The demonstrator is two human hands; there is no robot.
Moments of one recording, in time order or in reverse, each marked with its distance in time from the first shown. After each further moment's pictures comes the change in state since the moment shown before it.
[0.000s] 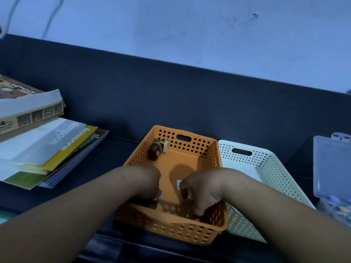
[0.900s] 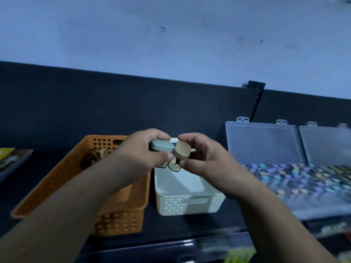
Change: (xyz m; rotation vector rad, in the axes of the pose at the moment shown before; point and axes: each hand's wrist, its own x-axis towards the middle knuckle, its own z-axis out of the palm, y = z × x) left_hand -0.058 0.117 -0.009 -0.843 0.460 0.692; right_hand -0.128 0.079 0.084 1.219 1.078 -0.212
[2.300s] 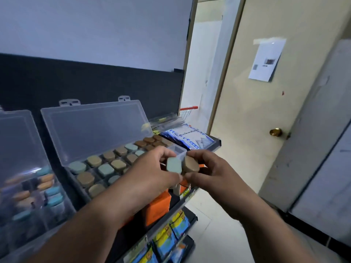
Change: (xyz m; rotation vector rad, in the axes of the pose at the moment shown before) left_hand 0.121 0.244 0.669 -0.182 -0.636 0.153; right_hand -0.340 0.179 -0.564 -0.104 0.741 0.347
